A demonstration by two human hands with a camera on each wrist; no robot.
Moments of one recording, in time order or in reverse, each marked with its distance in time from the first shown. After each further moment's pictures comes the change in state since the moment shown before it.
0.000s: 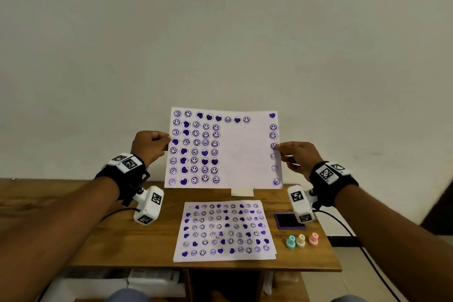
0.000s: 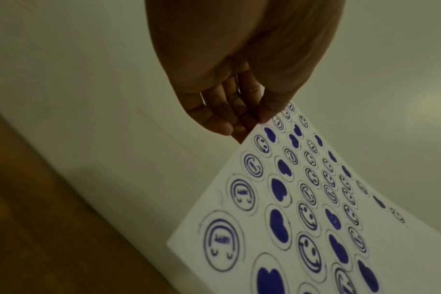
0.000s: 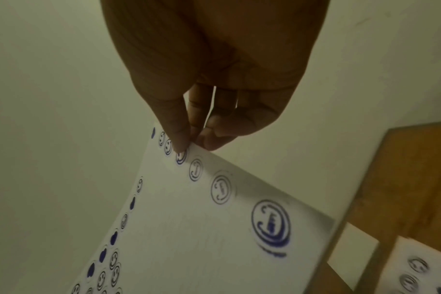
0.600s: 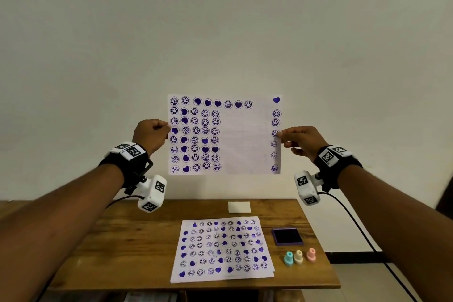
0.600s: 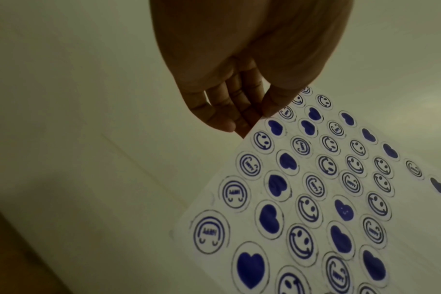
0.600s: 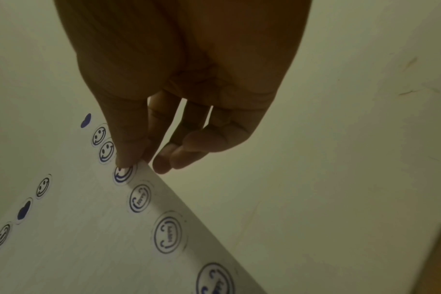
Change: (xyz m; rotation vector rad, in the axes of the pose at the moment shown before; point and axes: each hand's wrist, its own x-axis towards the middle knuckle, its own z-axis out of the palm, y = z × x) left_hand 0.025 0.068 -0.005 0.029 0.041 0.147; right_hand 0.006 -0.074 -0.026 -0.152 -0.061 -0.211
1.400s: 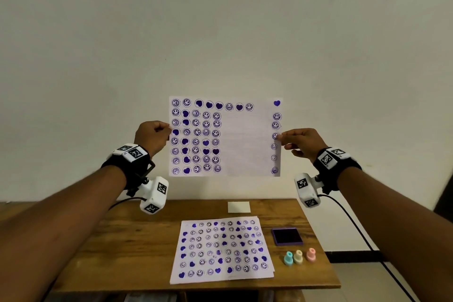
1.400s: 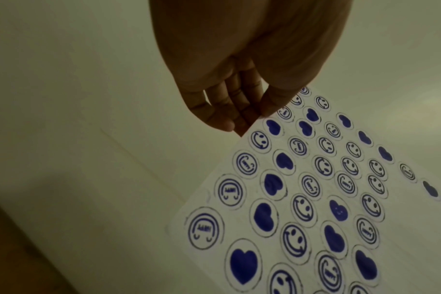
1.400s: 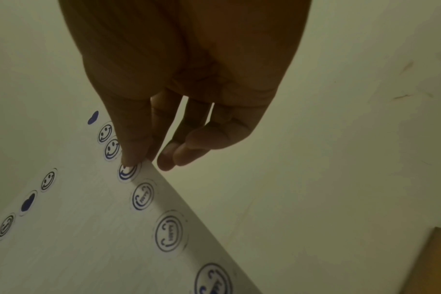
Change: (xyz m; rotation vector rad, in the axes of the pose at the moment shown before) left_hand 0.002 -0.003 0.009 0.019 -0.003 0.009; right_hand 0.011 0.013 -0.003 -0.029 0.024 0.001
